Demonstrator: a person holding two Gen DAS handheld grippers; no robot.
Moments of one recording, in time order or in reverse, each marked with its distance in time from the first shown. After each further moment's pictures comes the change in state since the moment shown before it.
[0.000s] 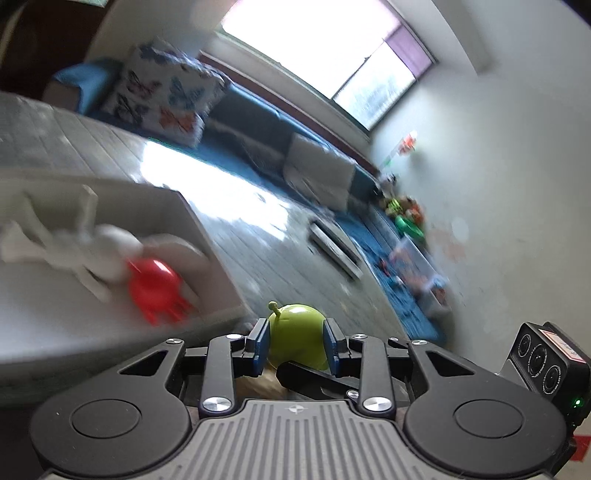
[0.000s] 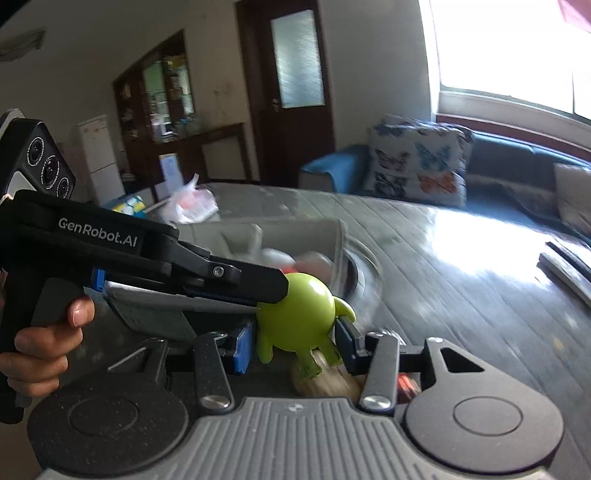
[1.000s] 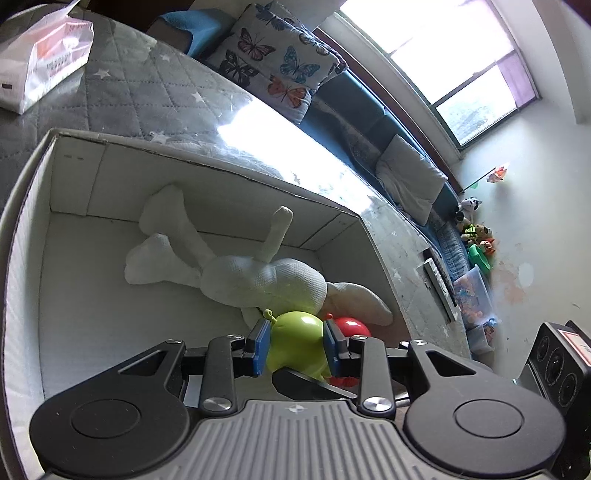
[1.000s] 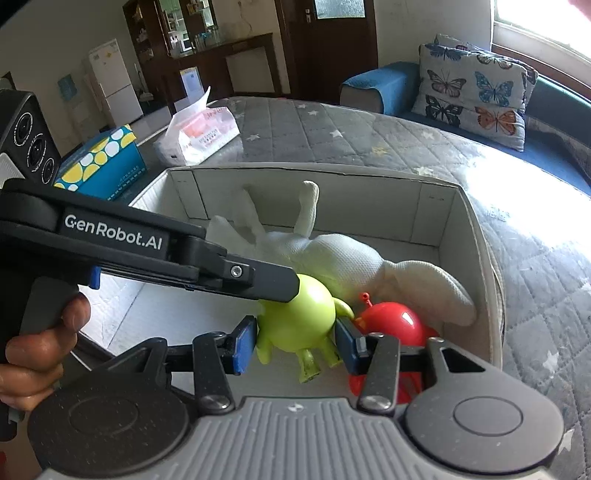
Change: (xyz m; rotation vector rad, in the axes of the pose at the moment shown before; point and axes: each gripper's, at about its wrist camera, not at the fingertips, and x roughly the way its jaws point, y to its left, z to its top) left arm 0.025 0.141 0.041 -0.267 0.106 0.158; right arm 0.174 0.036 0.042 -0.032 0.325 0.070
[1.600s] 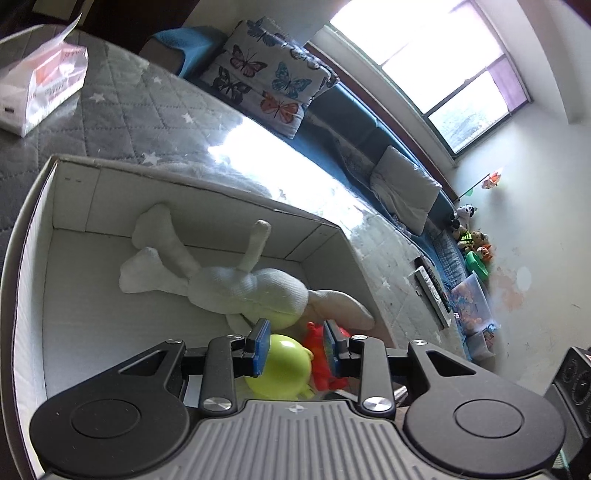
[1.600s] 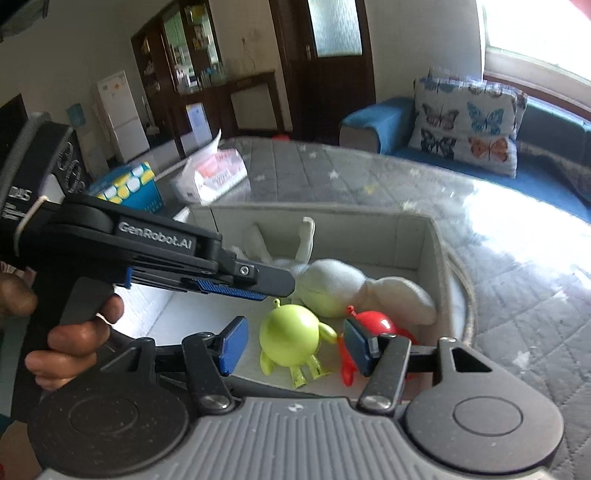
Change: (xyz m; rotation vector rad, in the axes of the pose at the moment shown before) left arm -0.024 -0.021 -0.008 0.040 -0.061 0.001; right arm -0.068 -0.002 -0.017 0.006 -0.155 0.013
